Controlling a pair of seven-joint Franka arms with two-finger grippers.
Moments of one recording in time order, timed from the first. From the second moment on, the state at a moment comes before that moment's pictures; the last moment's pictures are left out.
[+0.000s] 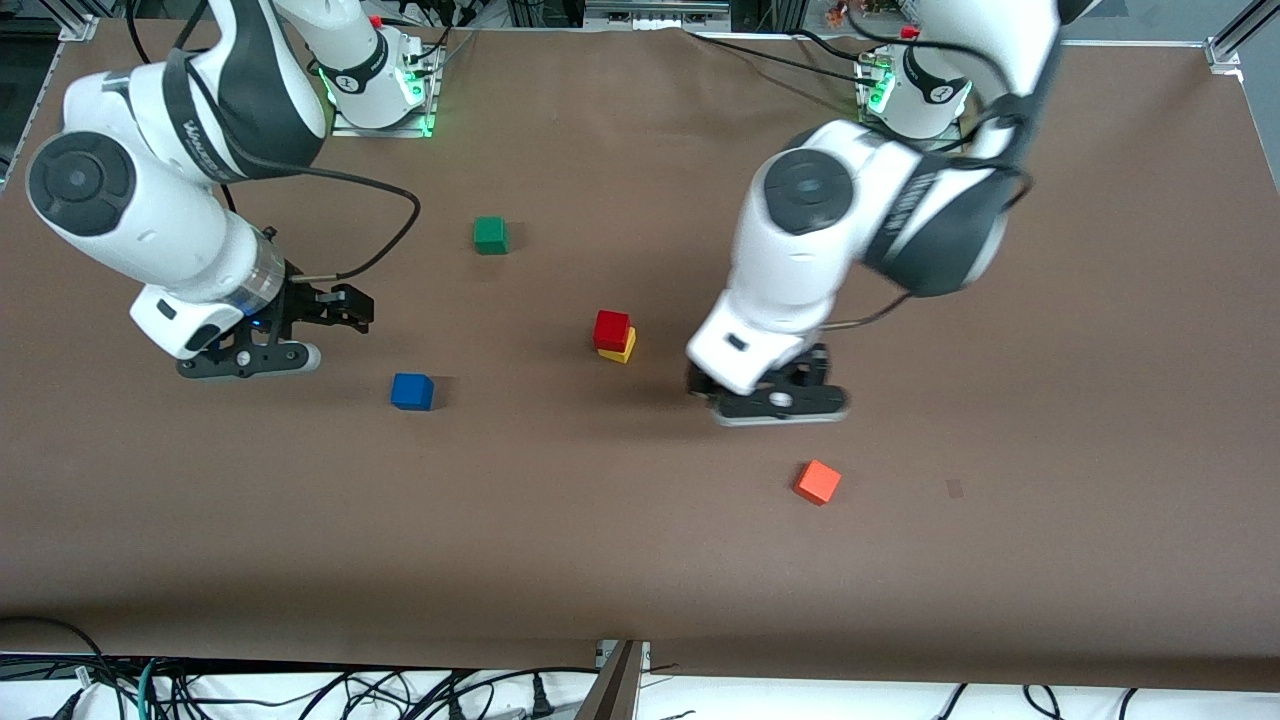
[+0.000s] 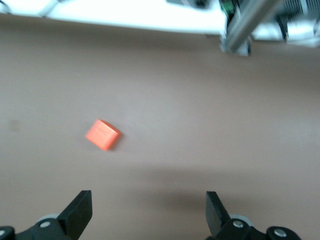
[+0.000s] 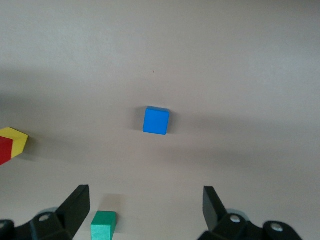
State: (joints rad) left arm -0.36 0.62 -0.22 -1.06 0.23 1.85 -0.69; right arm 0.29 0.27 -0.04 -1.60 0.00 1.78 0.15
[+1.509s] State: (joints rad) left arm 0.06 0.41 -0.22 -1.07 0.13 1.42 -0.32; right arm 0.24 0.42 -0.06 -1.59 0.01 1.79 0.16
